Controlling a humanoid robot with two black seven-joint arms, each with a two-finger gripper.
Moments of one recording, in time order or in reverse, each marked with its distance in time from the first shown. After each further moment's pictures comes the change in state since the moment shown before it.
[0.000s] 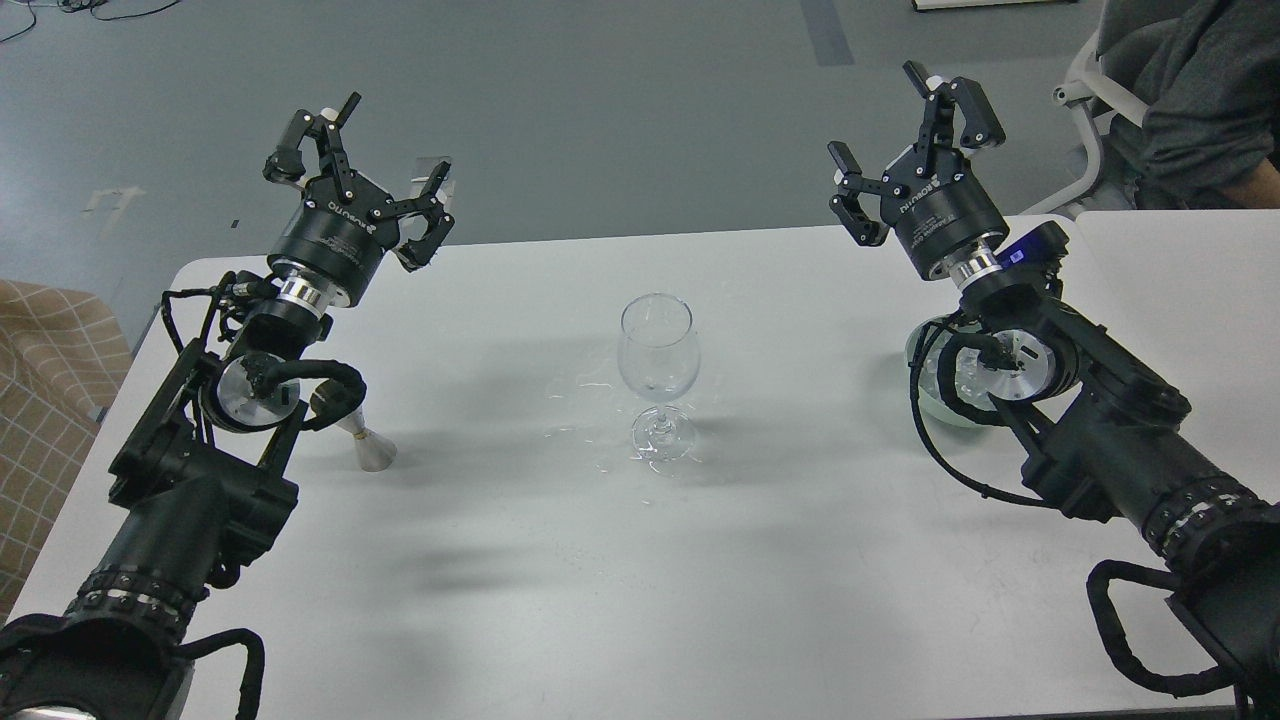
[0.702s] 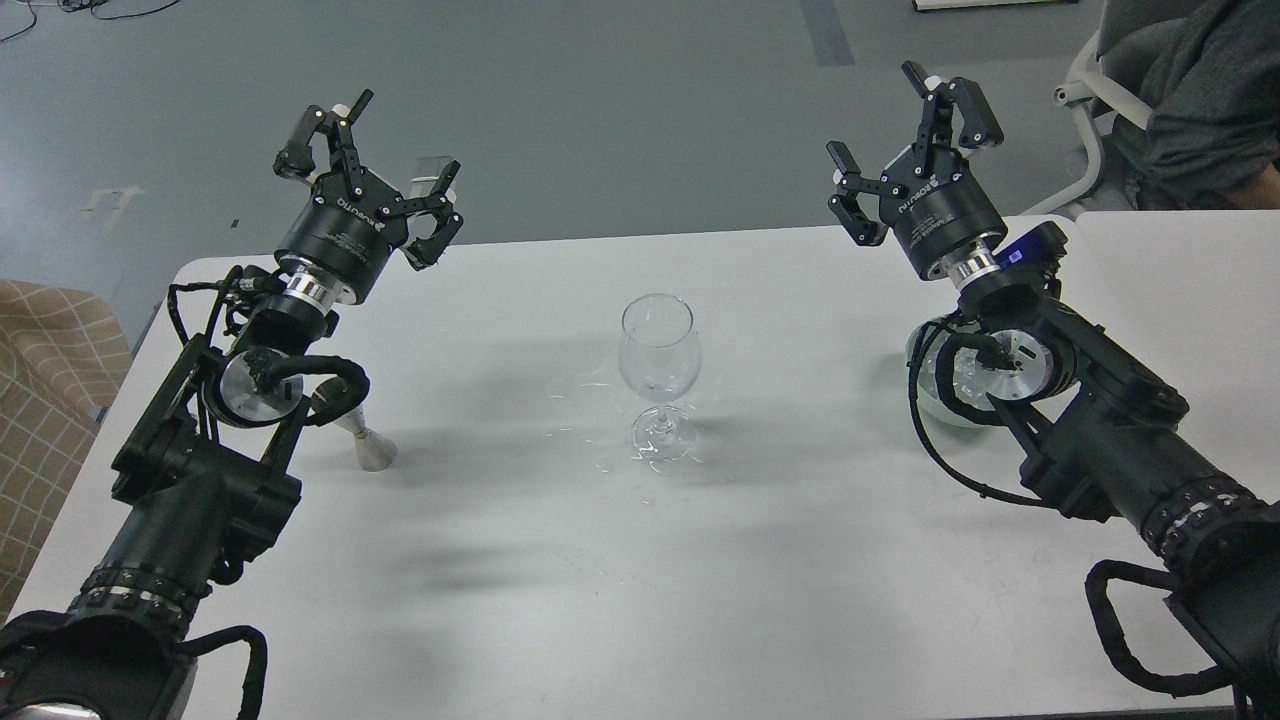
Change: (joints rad) left arm -0.004 -0.005 0.001 -0.015 0.001 0.000 0.027; right arm 0.002 0.001 -0.001 0.000 -0.003 -0.004 0.000
